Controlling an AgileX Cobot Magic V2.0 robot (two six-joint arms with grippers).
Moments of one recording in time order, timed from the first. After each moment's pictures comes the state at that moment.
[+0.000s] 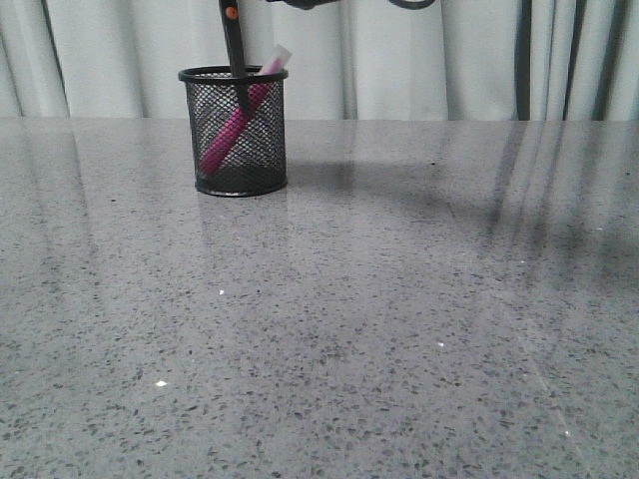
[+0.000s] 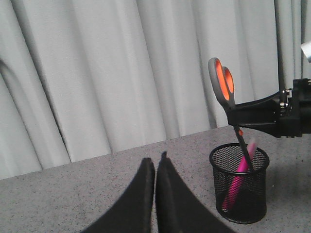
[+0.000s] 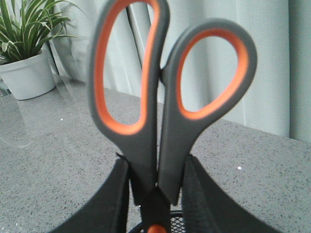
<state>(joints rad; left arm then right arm) -0.07 0.53 -0.57 -1.25 0.26 1.36 0.54 1.81 -1.29 -0.40 -0.45 0.51</state>
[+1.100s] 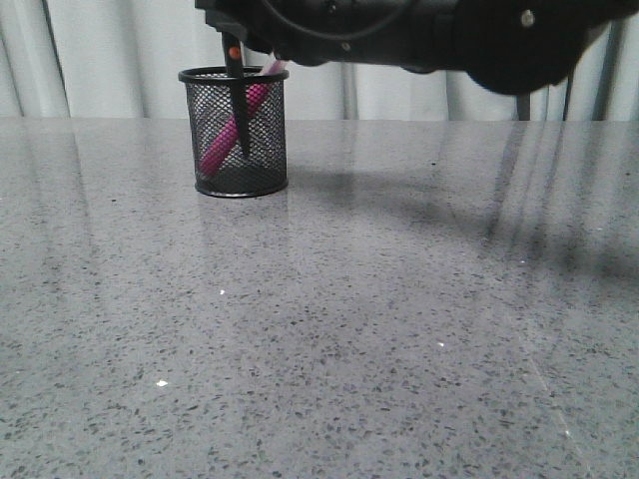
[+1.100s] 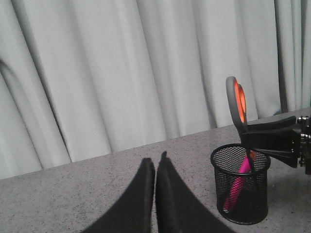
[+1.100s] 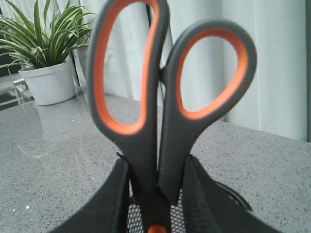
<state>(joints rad) -0.07 0.53 -0.57 -1.25 0.26 1.36 0.53 1.85 -1.08 -0.31 -0.82 0.36</state>
